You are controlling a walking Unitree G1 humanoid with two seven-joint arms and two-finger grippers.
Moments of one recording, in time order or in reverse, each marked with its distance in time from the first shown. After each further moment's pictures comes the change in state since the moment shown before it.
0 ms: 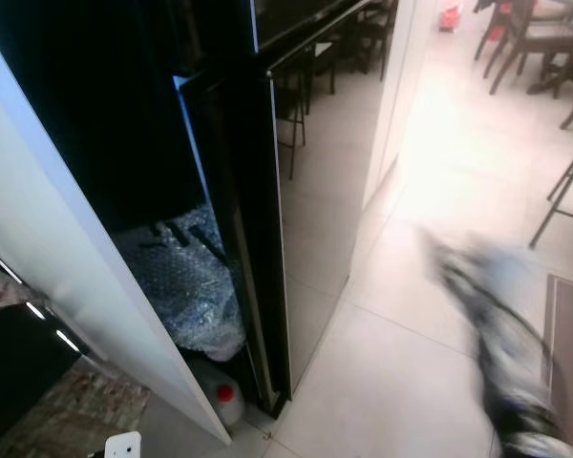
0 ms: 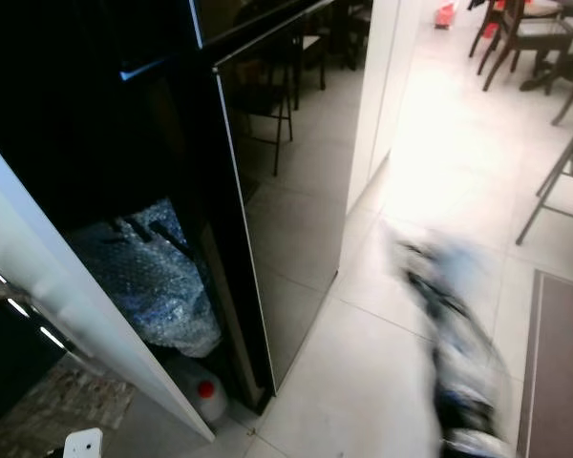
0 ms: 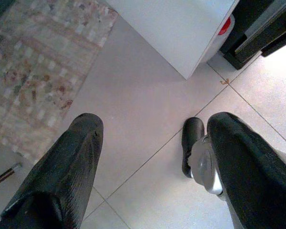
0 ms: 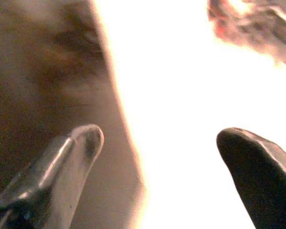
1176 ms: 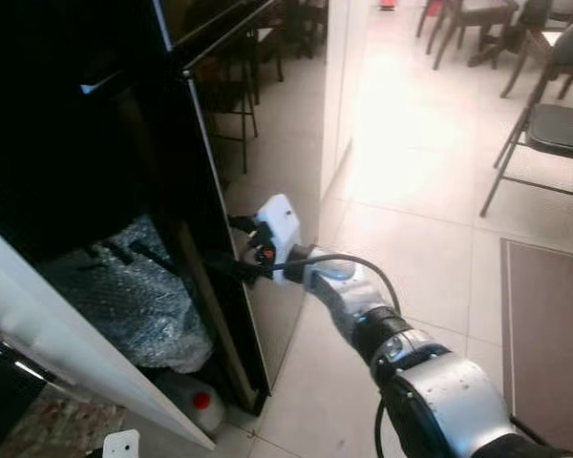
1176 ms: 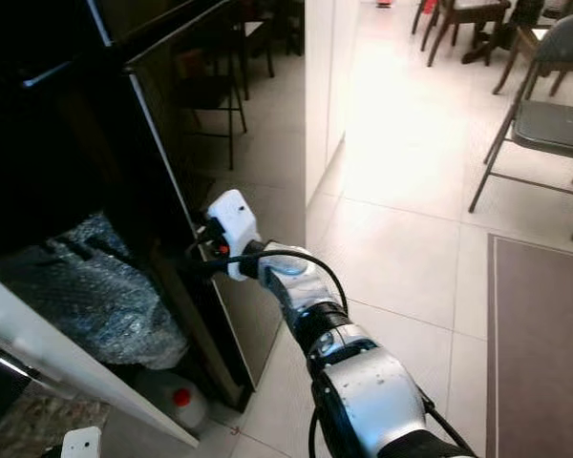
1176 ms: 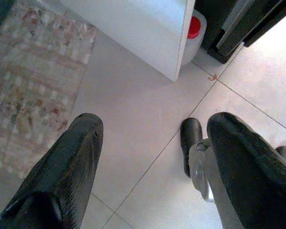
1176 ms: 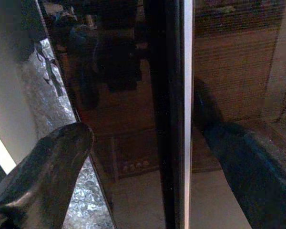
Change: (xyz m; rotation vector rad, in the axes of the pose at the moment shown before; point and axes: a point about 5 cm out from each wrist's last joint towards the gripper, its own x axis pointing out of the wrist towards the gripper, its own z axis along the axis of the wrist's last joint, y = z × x) left arm 0.001 0.003 0.004 0.016 -0.006 -0.001; right arm -0.037 0.298 0.038 -0.259 0.034 1.391
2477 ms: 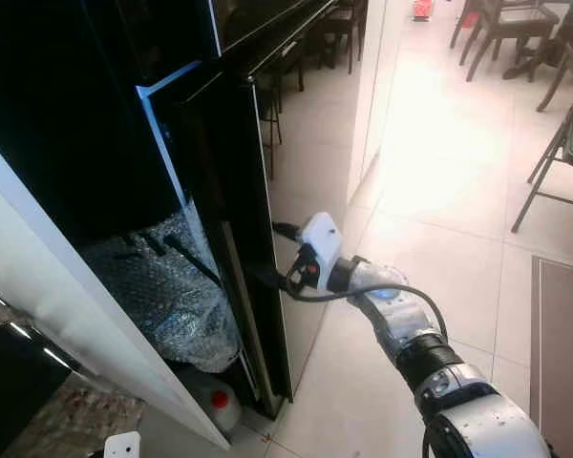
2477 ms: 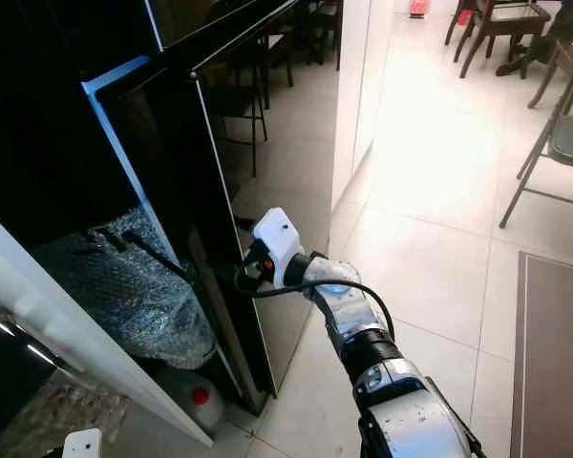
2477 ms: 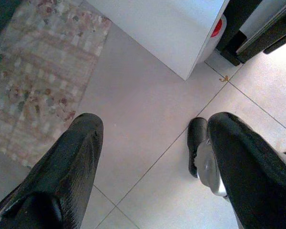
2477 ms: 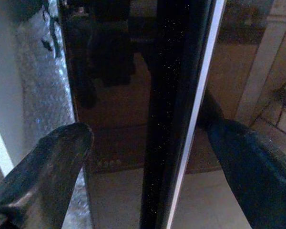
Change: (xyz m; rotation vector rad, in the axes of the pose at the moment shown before) left arm 0.000 0.000 -0.003 0.004 0.017 -0.010; right arm -0.059 -0.024 -0.024 -0.141 0.033 -0.102
